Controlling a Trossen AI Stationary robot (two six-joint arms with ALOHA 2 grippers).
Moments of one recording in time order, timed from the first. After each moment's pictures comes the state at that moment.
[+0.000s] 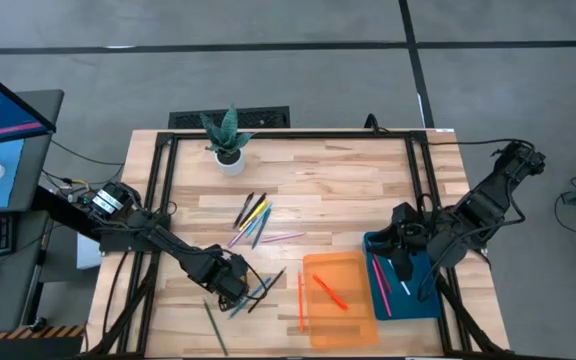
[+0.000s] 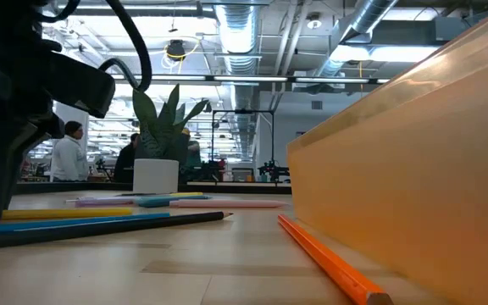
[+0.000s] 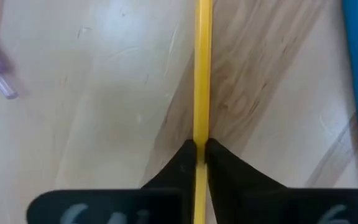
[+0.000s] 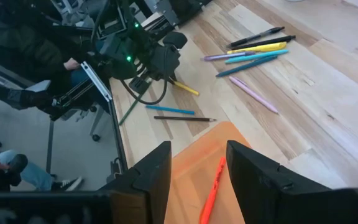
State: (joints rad) left arm -0.56 1.76 0.98 -0.74 -0.05 -0.98; right arm 0.74 1.07 1.18 -0.86 0.58 1.04
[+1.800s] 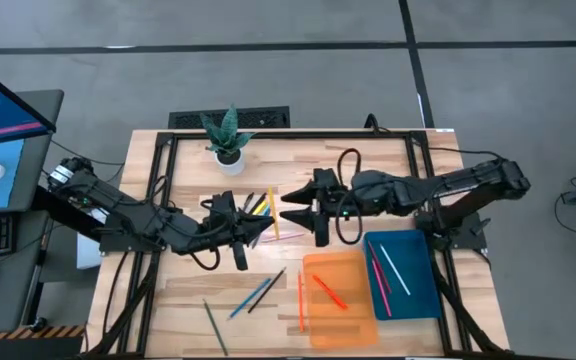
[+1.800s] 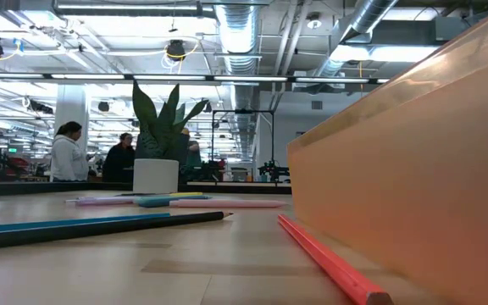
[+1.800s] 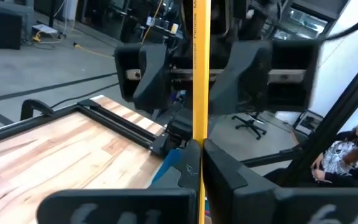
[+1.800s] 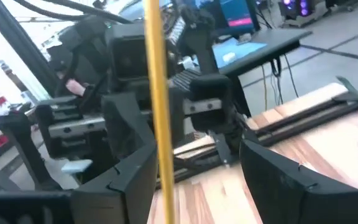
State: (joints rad) left arm -0.46 1.26 1.05 0.17 -0.74 -0.45; right arm 0.18 1.43 1.24 0.11 0.13 0.40
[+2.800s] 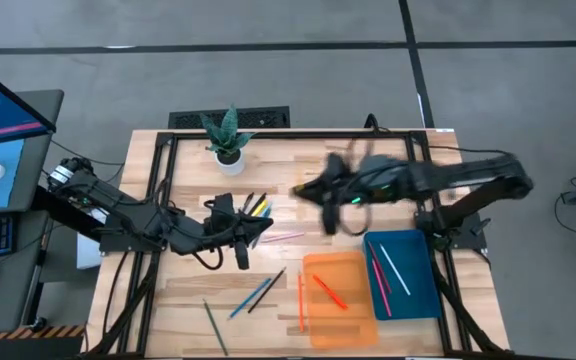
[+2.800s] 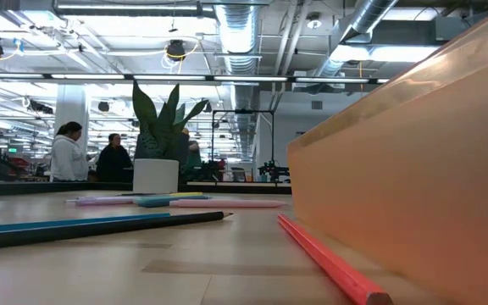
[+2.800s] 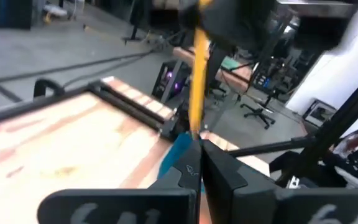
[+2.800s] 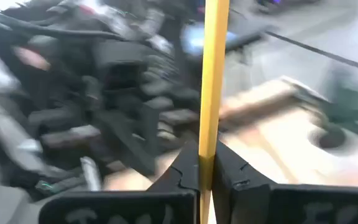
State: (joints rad) left arm -0.46 1.26 1.05 0.05 -0.74 -0.56; right arm 0.16 1.38 1.46 -0.34 0.21 0.35
